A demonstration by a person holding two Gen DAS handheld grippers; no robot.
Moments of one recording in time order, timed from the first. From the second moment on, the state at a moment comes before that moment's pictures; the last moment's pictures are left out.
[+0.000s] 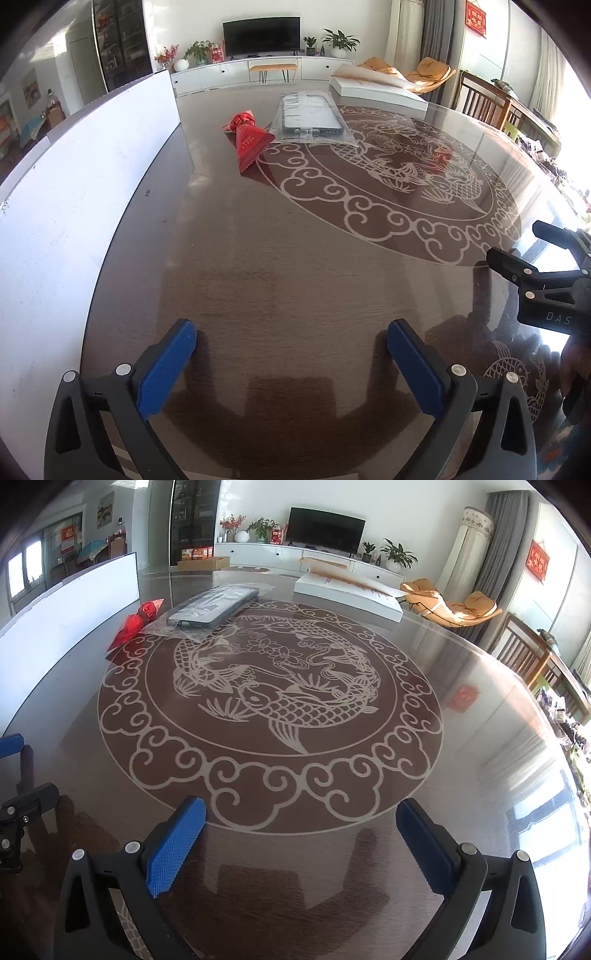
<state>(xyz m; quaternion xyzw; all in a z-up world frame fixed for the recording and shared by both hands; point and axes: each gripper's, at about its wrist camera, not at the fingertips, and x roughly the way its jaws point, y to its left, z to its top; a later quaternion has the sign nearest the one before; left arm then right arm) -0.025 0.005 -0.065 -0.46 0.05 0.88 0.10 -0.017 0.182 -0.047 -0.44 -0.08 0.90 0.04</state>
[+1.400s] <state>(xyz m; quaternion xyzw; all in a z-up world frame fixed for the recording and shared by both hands) -0.123 -0.029 -0.057 -0.44 0.03 0.89 0.06 -0.015 0.181 -0.049 -0.44 -0.07 0.90 0.03</state>
